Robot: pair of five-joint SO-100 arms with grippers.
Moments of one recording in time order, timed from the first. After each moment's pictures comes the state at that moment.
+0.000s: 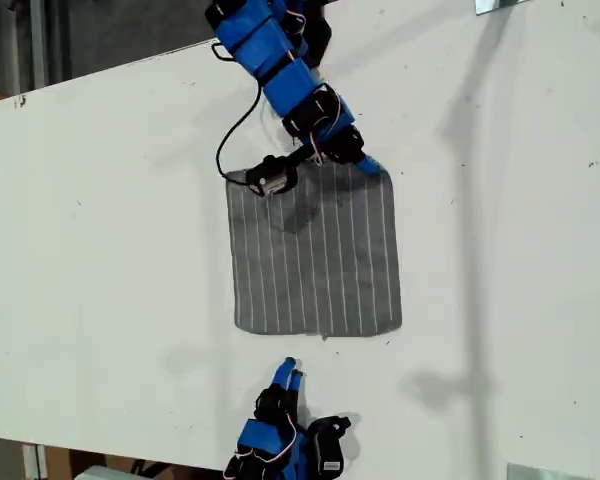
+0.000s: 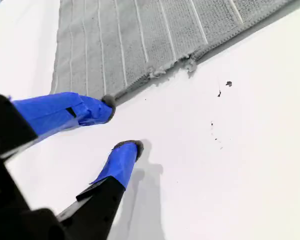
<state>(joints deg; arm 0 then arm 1) -6.3 196.0 178.7 75.3 -96.5 -27.9 97.6 117.1 69.3 83.8</state>
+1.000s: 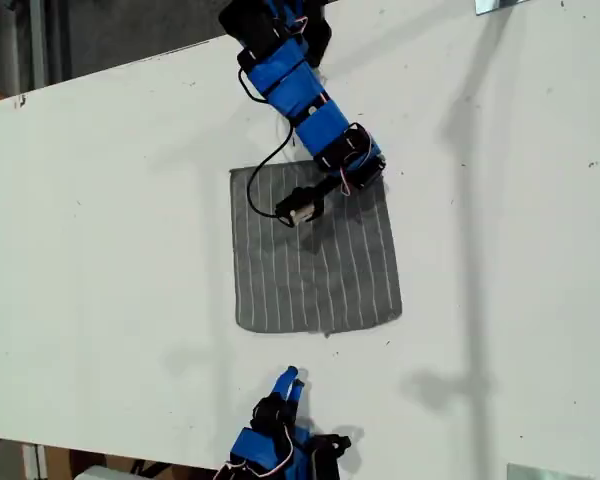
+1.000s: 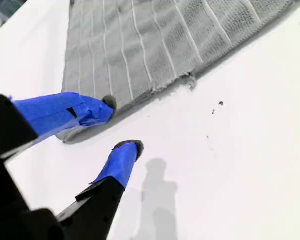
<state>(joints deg) 0.2 180.7 161.5 77.1 -98.3 -28.9 72.3 95.4 70.8 83.5</state>
